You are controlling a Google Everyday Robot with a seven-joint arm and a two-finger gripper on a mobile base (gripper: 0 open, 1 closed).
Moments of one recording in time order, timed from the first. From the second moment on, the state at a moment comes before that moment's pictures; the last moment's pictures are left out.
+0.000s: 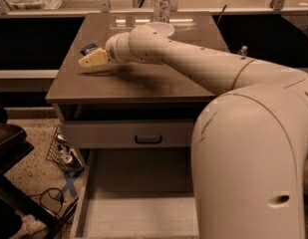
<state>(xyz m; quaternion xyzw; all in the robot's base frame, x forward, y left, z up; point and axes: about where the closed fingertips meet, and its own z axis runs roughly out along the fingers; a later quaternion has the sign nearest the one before) 0.812 0.167 0.841 -0.37 0.74 0.21 0.52</state>
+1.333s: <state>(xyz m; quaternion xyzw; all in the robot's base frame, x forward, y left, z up) 0.826 0.180 0.835 -0.42 0.77 0.18 0.44</state>
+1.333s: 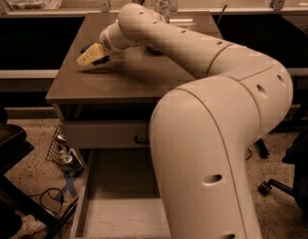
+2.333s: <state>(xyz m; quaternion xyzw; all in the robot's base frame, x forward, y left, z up) 0.818 0.198 0.815 -0.44 0.77 0.20 0.41</state>
